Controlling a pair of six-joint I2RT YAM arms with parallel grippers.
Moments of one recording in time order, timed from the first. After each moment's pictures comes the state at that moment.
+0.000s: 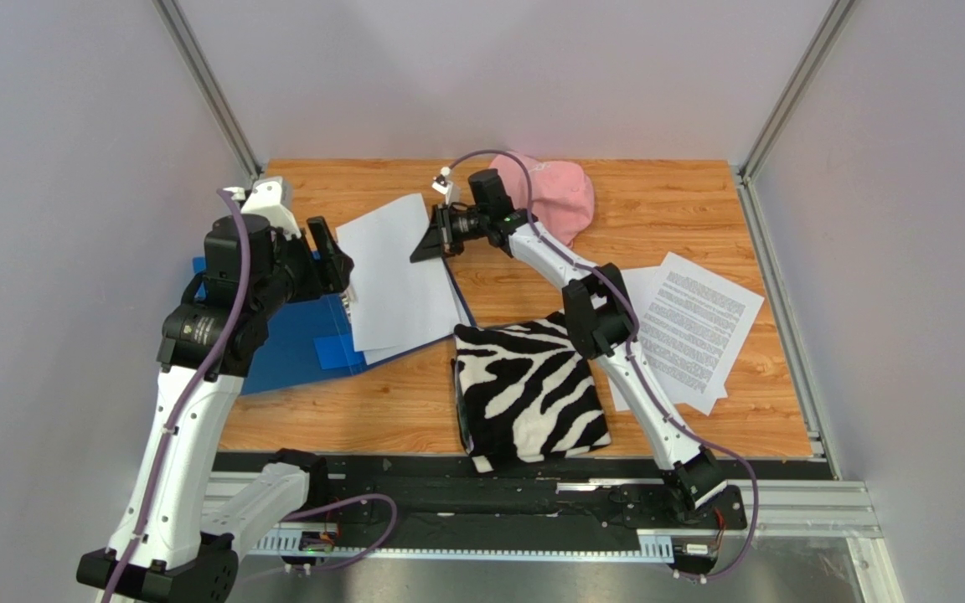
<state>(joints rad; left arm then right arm) -0.20 0.93 1.29 -0.84 -0.01 -0.34 0.55 2.82 2.51 -0.20 -0.98 0.62</state>
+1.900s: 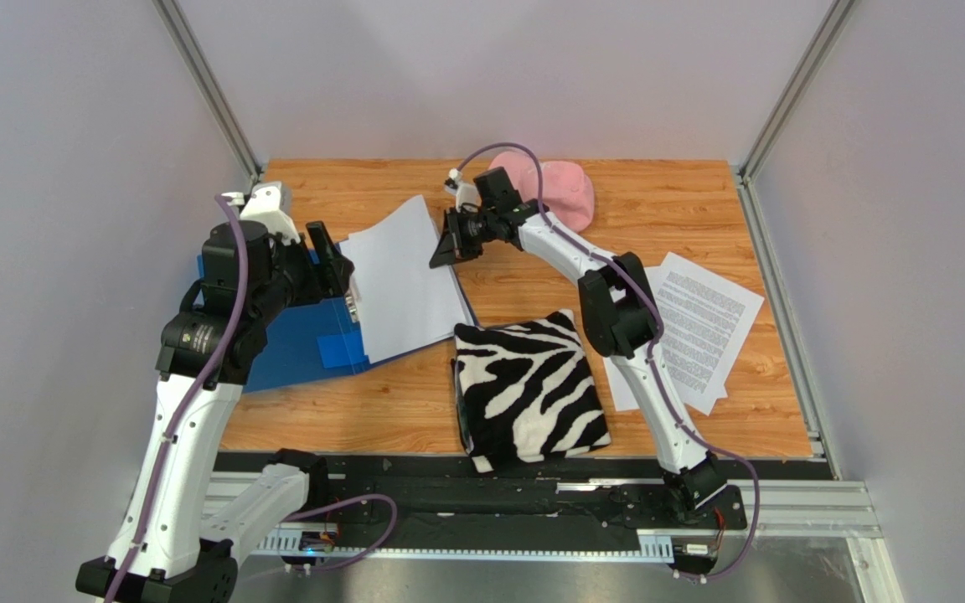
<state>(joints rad) -0.20 0.90 1.26 -0.83 0.00 -0.34 0.55 2.55 2.22 -0.41 -0.71 0.42</state>
